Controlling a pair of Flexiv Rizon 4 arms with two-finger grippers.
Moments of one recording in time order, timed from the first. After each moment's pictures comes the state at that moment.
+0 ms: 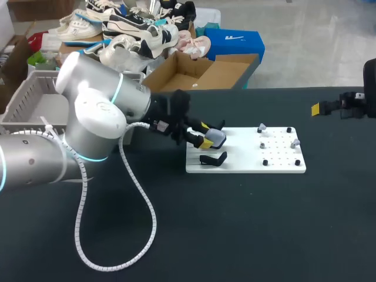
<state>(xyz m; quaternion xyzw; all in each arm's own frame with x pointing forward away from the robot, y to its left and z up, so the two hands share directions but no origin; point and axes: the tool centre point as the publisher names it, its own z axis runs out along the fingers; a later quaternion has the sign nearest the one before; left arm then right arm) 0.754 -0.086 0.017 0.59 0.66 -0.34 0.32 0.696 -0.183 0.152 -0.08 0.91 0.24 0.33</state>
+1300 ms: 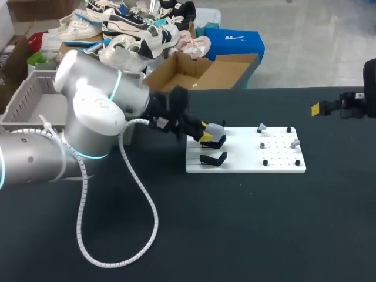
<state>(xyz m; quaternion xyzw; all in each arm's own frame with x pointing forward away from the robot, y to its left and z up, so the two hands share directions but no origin) 0.760 -0.086 0.030 0.58 0.66 -0.35 0.32 0.696 -0.183 0.152 -0.08 0.91 0.24 0.33</state>
